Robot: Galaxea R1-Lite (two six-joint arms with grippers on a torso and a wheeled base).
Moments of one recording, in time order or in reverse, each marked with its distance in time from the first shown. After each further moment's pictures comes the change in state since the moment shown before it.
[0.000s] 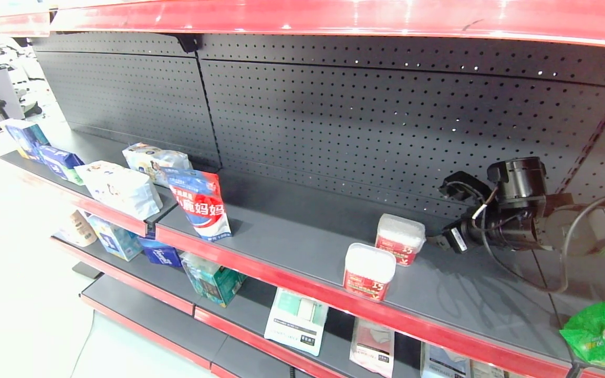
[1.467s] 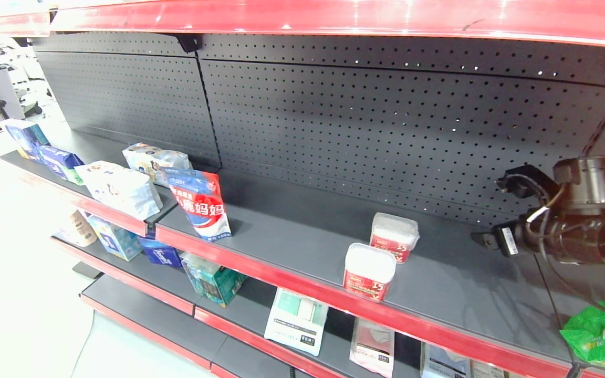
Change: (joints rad) left arm 0.000 0.000 0.000 0.000 0.000 0.000; right arm -0.078 -0.256 0.187 0.001 -0.162 0.139
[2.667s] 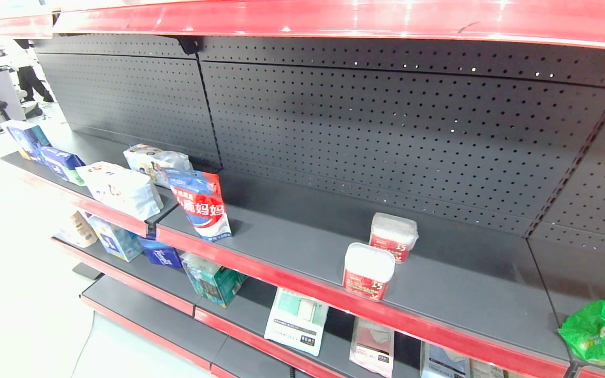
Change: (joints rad) left arm 0.000 0.000 0.000 0.000 0.000 0.000; right arm -0.144 -1.426 0.715 0.170 0.103 0.142
